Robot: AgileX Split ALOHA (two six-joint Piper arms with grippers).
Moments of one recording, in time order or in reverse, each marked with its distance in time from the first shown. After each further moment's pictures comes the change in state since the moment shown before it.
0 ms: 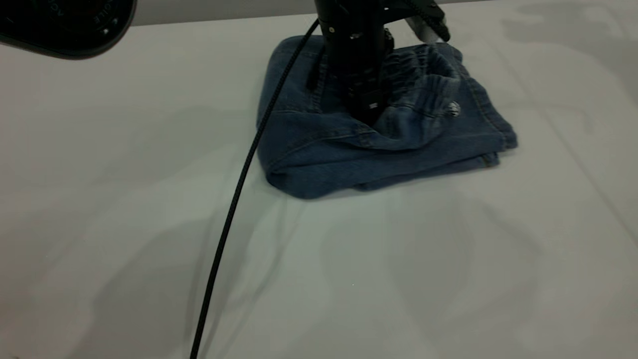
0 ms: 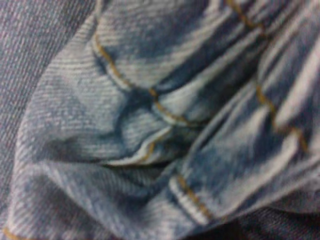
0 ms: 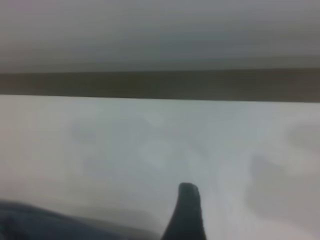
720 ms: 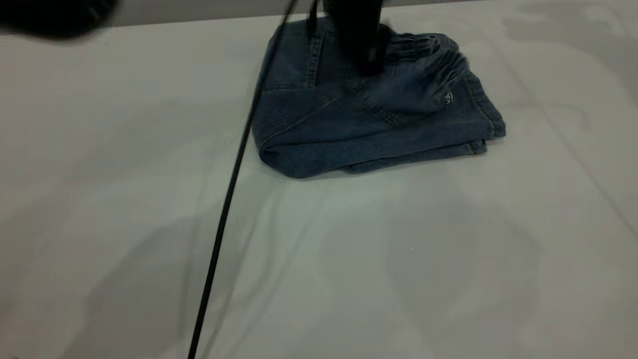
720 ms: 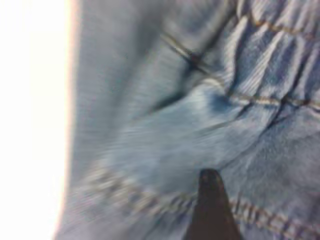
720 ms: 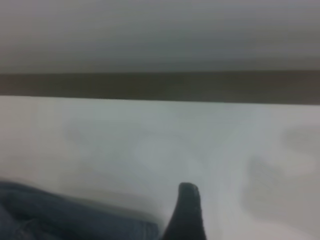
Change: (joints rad) left arm 0.006 -0.081 -0.120 0.016 -0.033 -0.010; right arm 0.000 -0.019 0.000 -0.019 0.001 -0.001
